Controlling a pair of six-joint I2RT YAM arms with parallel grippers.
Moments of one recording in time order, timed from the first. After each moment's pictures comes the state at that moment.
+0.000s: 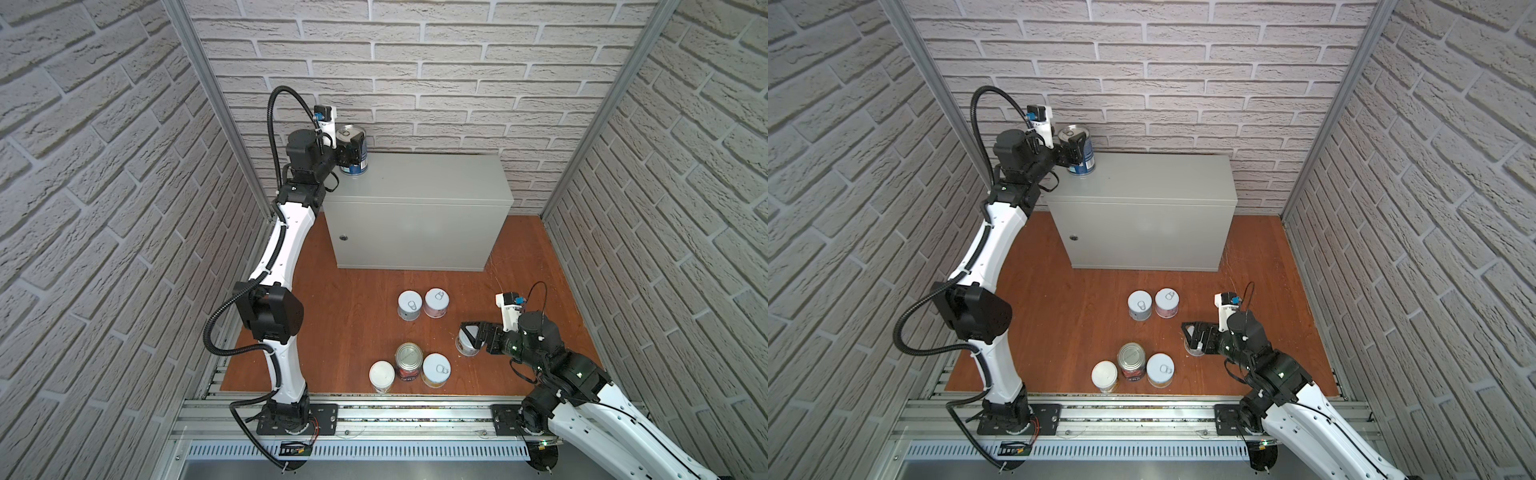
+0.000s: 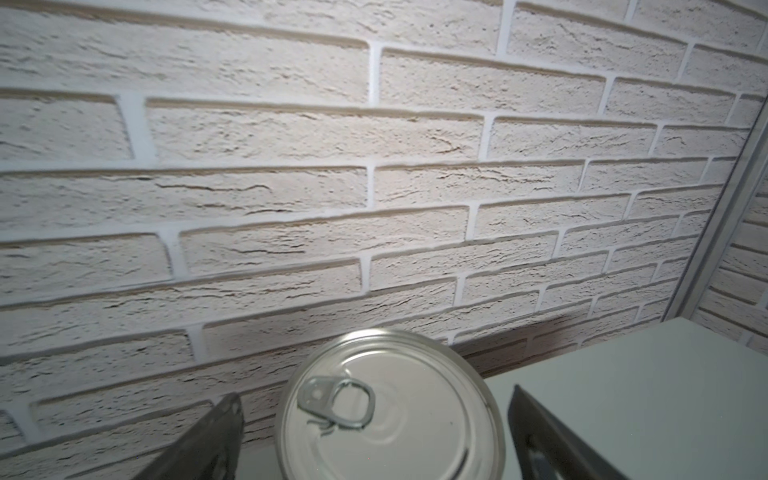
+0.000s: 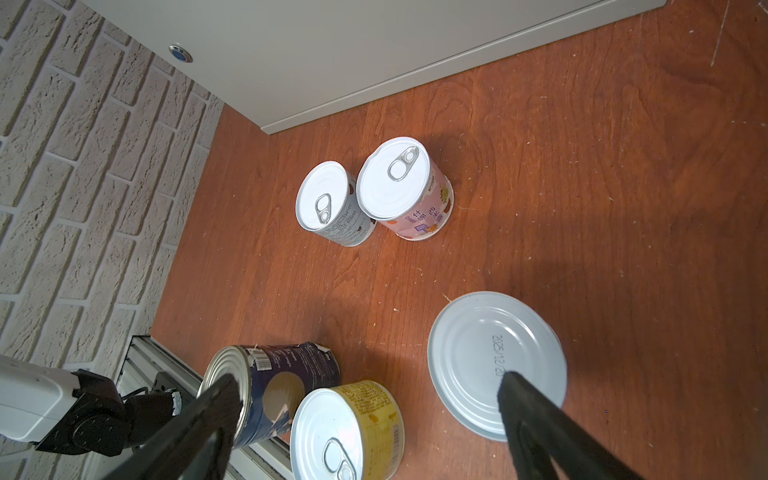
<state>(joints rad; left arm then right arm) -0.18 1.93 2.12 -0.10 0.19 -0.01 0.55 0.50 0.50 -0.62 -0.06 0.72</state>
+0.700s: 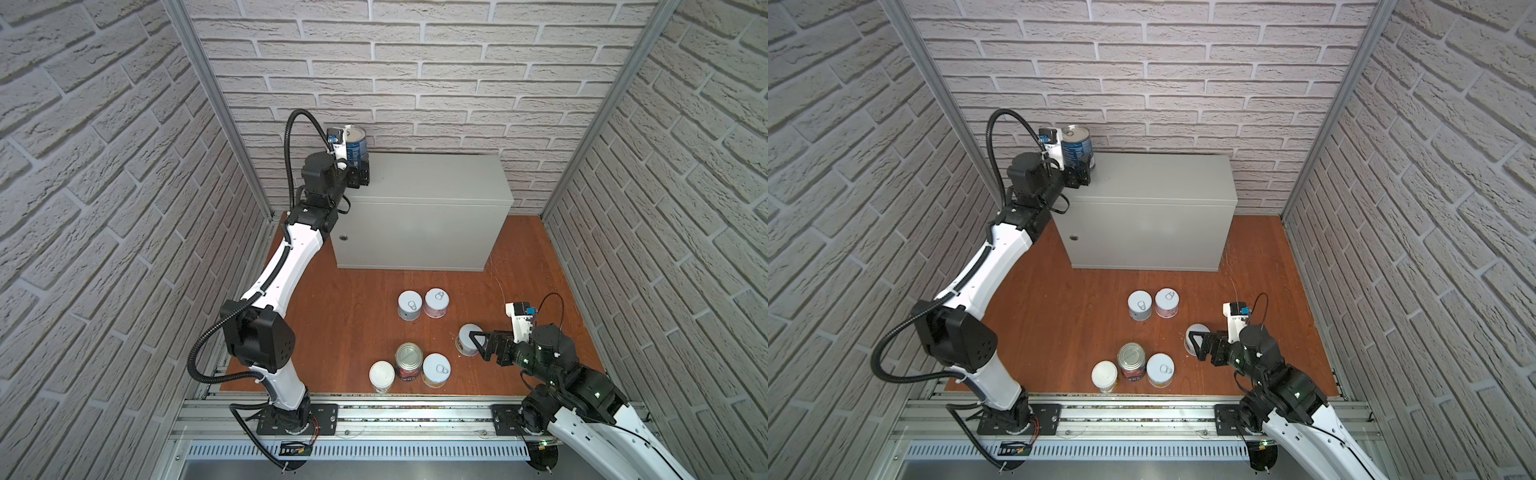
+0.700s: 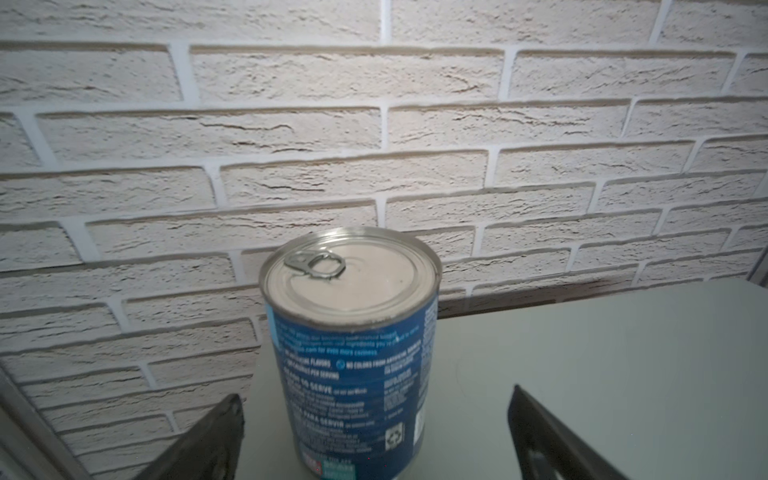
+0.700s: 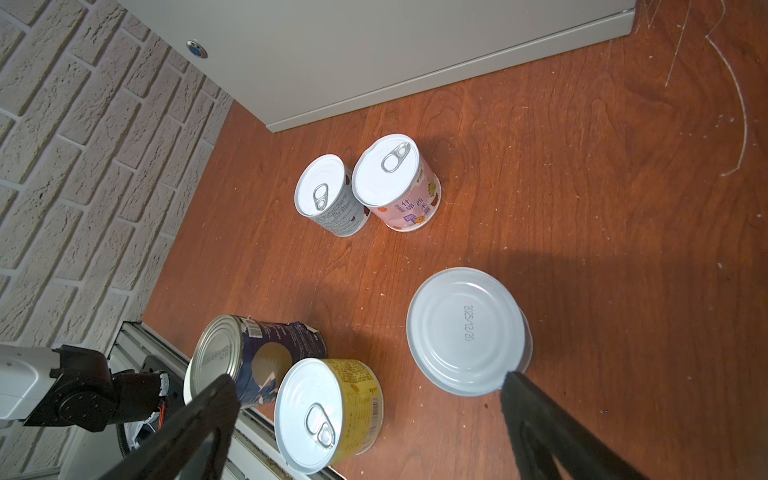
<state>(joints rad) -0.30 1.69 1.75 -0.03 -0.11 0.04 0.55 0.31 0.48 -0.75 -0.04 0.65</state>
